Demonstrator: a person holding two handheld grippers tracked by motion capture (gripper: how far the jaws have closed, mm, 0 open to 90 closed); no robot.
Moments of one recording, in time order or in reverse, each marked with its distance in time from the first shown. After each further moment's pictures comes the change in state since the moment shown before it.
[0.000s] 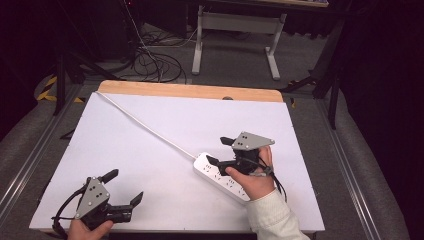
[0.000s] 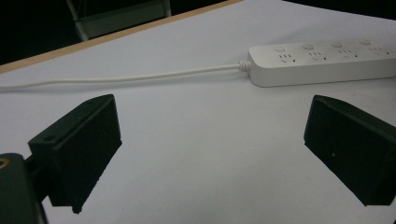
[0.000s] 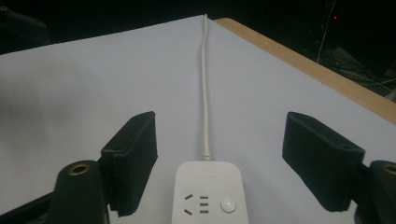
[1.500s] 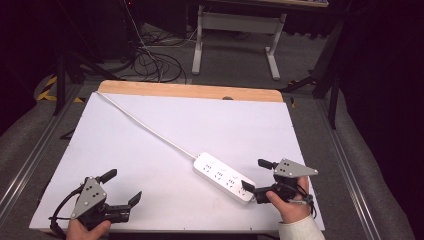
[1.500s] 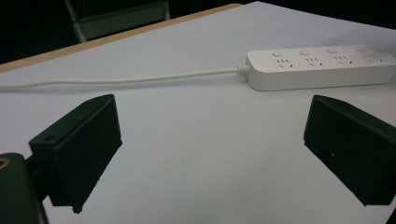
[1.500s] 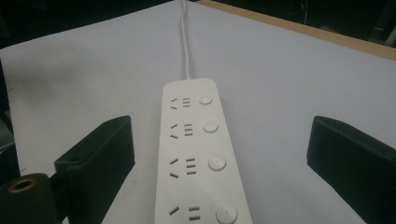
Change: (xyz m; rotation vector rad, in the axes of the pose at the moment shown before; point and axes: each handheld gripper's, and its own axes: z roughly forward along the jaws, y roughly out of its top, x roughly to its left) left arm 0.002 0.001 -0.003 -0.012 -0.011 -0.023; right arm -0.012 -0.087 -0.076 -0.022 -0.035 0.141
